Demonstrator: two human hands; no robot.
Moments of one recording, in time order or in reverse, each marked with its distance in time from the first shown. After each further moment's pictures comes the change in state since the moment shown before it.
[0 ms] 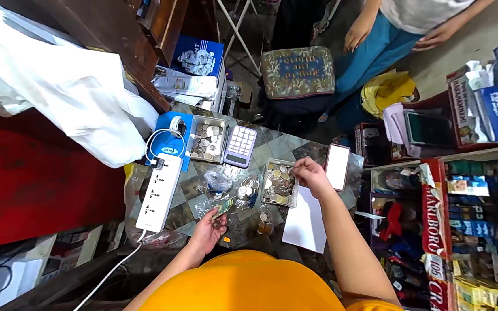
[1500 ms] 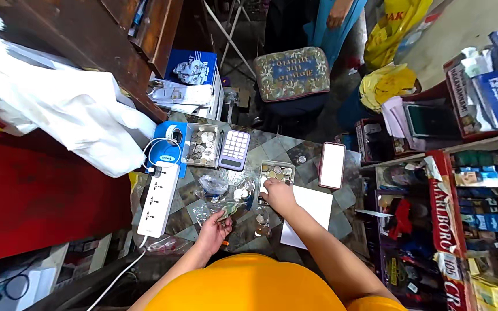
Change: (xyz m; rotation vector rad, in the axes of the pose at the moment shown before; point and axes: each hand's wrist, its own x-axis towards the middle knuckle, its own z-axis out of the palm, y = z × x) left_hand 0.004 -0.013 0.024 0.083 -0.026 0.061; right_hand -0.011 -0.005 0.075 -0.896 -0.275 0.022
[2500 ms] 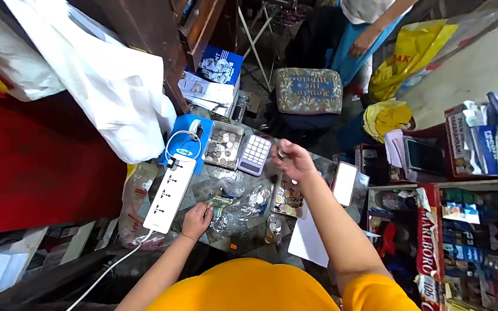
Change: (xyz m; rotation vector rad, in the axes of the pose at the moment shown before) left_hand 0.082 0.013 -0.134 1.328 0.194 1.301; right_hand 0.070 -0.046 -0.082 1.462 -0.152 -0.430
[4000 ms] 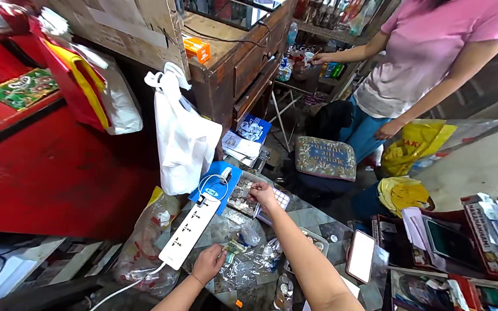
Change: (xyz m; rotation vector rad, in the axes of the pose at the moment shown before) left_hand 0.000 0.000 -0.003 -0.043 0.035 -0.037; right_hand 0.124 0.049 0.099 -0.417 0.347 0.185
